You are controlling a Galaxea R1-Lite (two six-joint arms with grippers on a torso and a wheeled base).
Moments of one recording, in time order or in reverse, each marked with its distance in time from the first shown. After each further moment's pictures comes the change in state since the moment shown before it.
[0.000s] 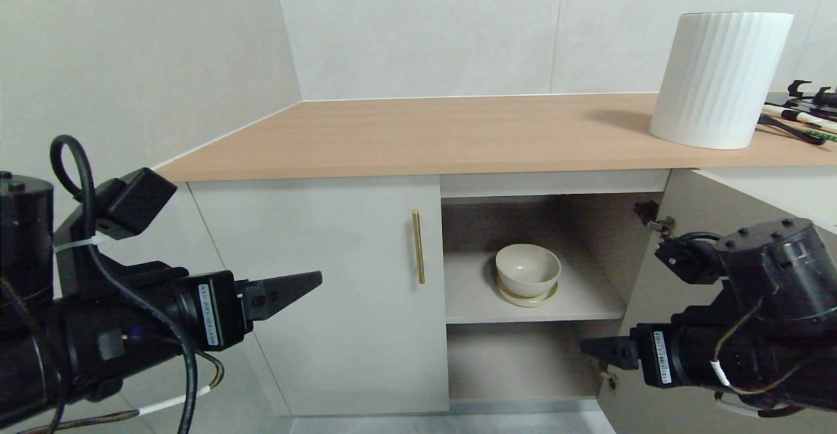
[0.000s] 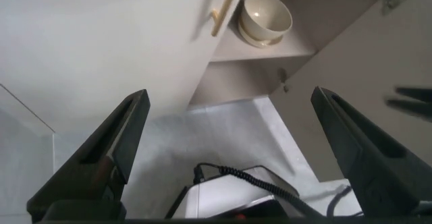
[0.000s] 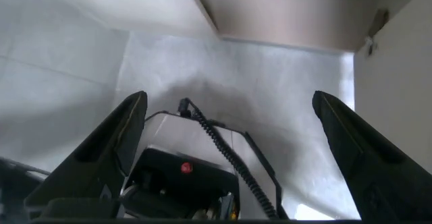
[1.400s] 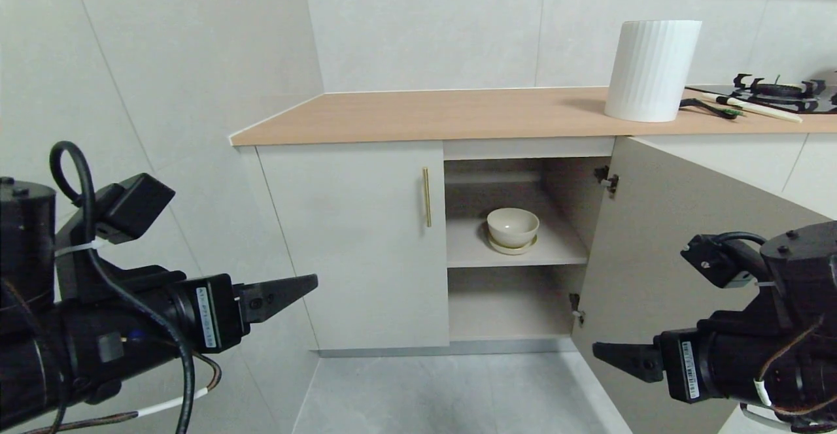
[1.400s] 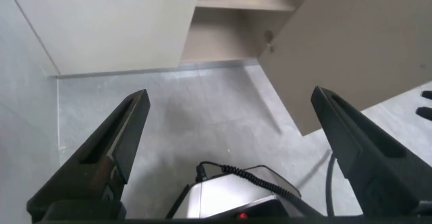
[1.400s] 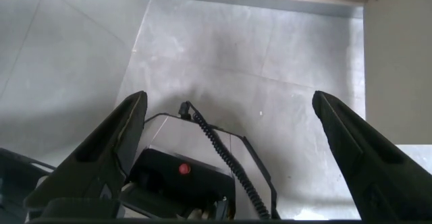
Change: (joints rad) left arm 0.018 0.003 0.012 0.001 -0.002 -0.001; right arm 0.042 -0.089 0.027 0.010 -0.033 -0.023
